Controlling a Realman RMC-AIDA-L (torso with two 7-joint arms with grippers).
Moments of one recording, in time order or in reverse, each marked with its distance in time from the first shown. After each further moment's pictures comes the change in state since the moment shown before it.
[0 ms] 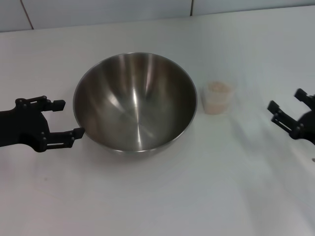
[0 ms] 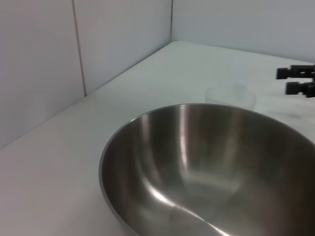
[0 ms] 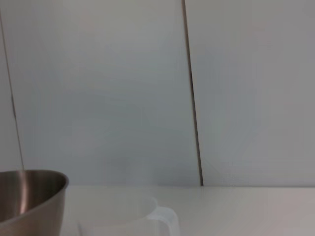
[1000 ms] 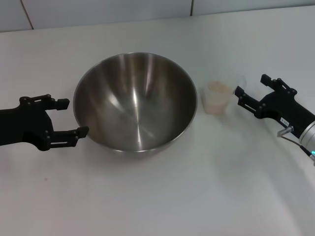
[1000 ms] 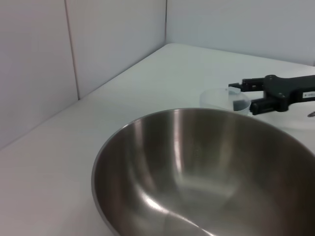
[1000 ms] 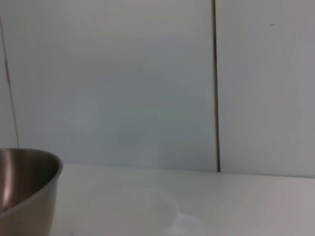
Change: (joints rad) left arm -0.010 0.000 0.011 0.003 -0.002 0.002 -0.010; right arm 0.168 0.001 0.015 0.096 0.001 0.254 -0.067
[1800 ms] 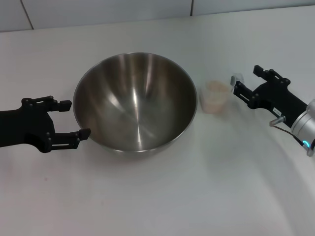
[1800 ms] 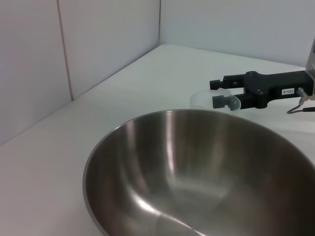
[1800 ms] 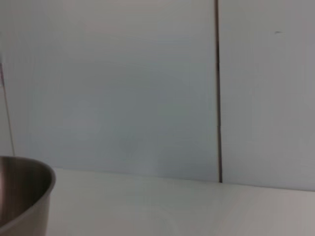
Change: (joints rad) left arm -0.003 0.000 0.000 0.000 -0.003 0.019 -0.002; right arm 0.049 0.001 0.038 0.020 0.000 0.046 -0.049
